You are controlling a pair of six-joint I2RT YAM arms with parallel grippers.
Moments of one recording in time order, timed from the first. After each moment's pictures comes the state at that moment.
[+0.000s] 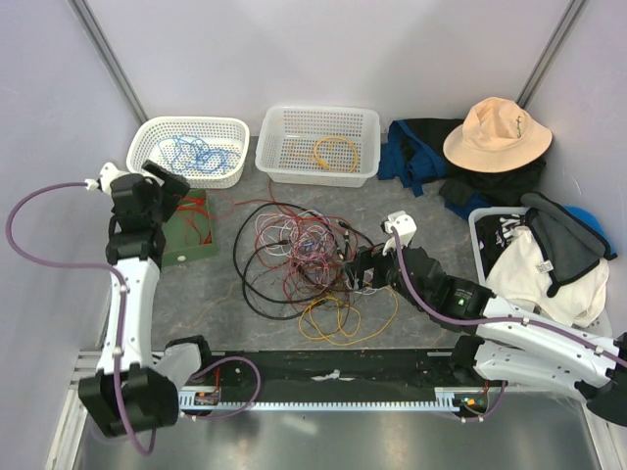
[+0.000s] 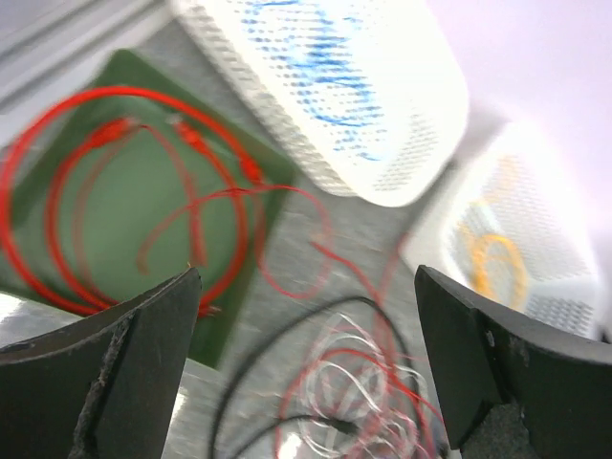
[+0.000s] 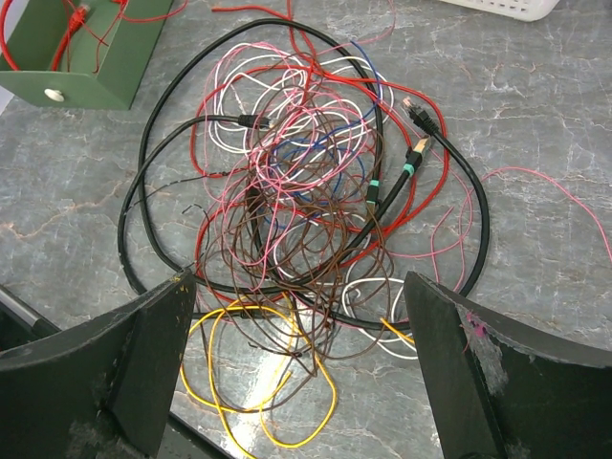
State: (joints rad) left arm 0.21 1.08 0.98 -0.36 -0.12 -0.70; right arm 1.02 0.86 0.67 -0.19 0.40 0.46
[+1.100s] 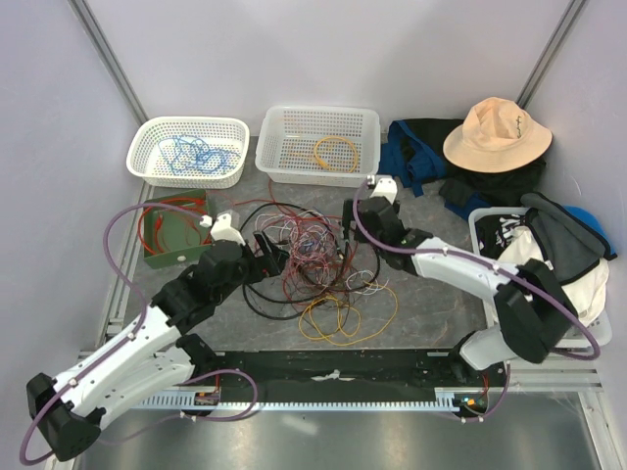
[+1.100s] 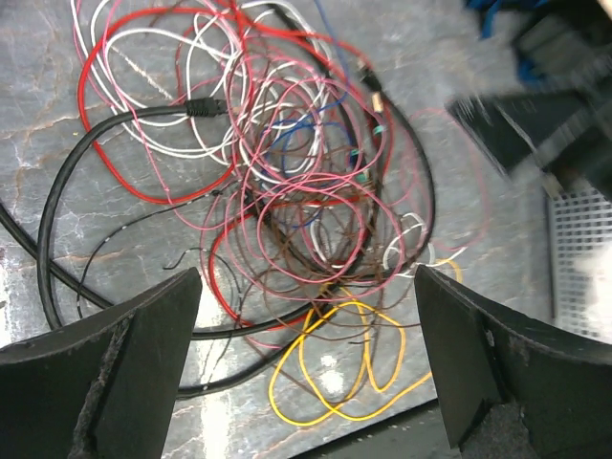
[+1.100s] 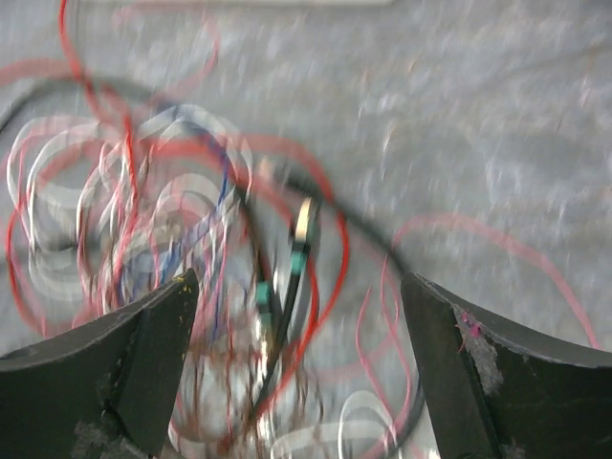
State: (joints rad) left arm -0.73 0.75 0.62 -0.40 -0.28 -0.80; right arm 0.72 1.45 0.87 -0.02 0.40 0.54
